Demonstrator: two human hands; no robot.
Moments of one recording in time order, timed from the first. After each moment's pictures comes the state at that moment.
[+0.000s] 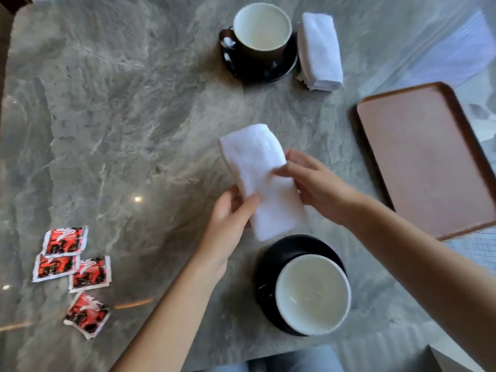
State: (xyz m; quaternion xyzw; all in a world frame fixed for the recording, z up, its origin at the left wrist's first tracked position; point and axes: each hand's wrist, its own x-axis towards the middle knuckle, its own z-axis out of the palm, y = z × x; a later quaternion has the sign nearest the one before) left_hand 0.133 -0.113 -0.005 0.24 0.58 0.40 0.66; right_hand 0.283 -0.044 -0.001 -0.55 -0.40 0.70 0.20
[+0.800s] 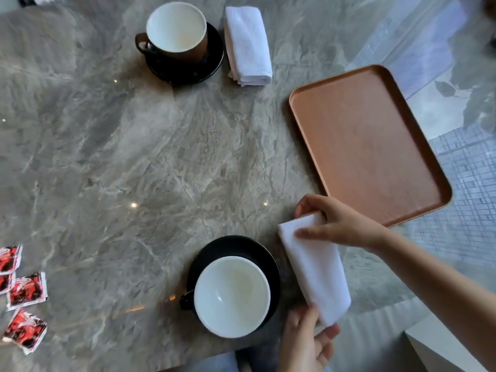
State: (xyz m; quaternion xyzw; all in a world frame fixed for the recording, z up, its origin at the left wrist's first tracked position) left_hand 0.338 -0.239 -0.004 -0.19 0.62 0.20 0.74; right_hand 0.463 -0.094 -0.038 -0.54 -0.59 0.60 0.08
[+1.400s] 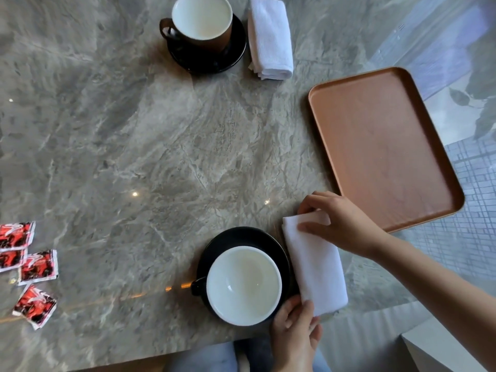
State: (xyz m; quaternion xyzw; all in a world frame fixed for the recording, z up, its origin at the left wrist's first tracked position) left_hand 0.329 -0.250 -0.026 -0.22 0.63 0.28 0.69; right_hand 0.449 -0.100 -0.041 -0.52 -0.75 0.40 0.03
